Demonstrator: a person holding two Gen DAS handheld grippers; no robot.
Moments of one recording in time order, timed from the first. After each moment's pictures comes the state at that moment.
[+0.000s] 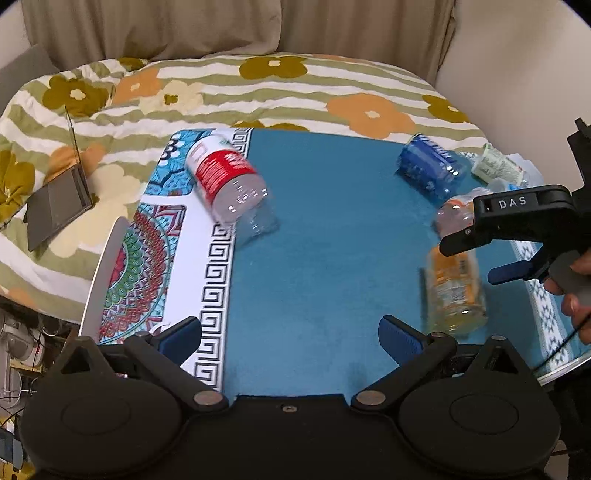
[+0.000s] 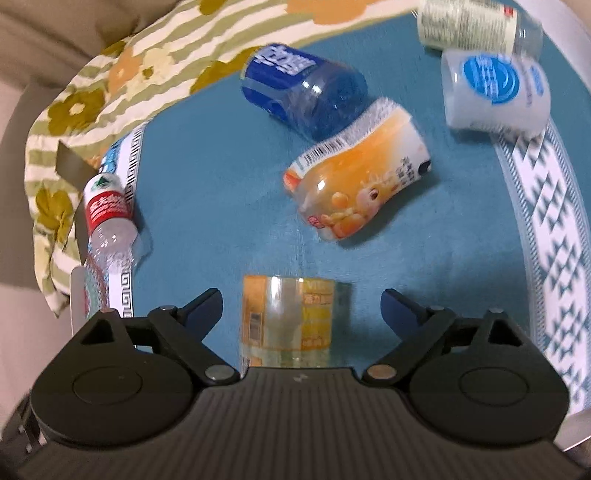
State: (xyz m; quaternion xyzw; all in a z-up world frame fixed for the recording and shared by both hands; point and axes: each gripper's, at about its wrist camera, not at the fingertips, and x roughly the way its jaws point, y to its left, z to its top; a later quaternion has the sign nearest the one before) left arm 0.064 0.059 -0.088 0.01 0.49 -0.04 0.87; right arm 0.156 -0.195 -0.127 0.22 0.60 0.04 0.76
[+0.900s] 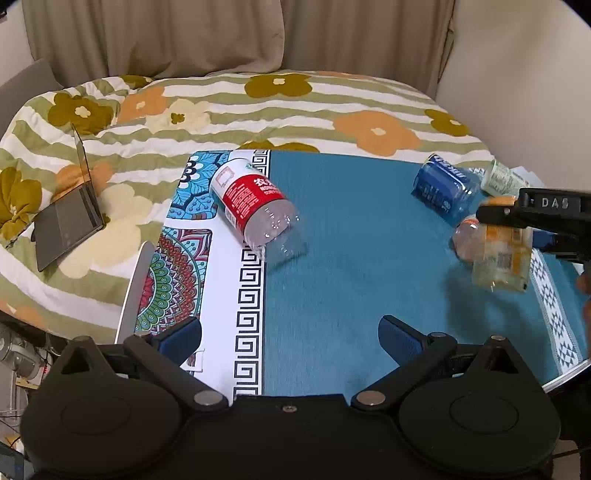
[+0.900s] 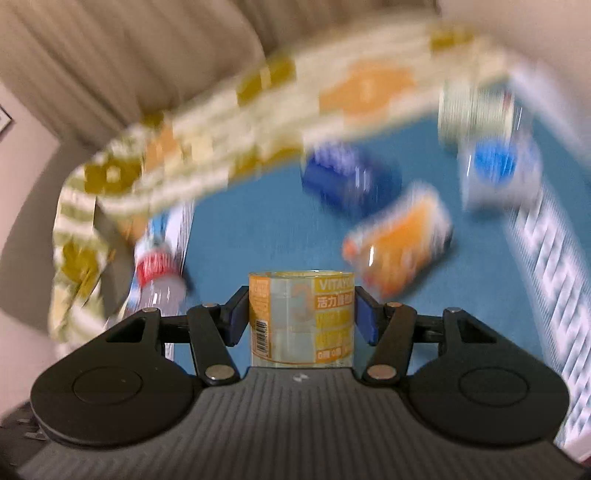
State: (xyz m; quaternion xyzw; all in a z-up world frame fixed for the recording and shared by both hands) left arm 0.069 0.088 -0.076 0.02 0.47 -0.04 0.88; right arm 0.094 -0.167 -0.072 0.19 0.38 0.03 0.91
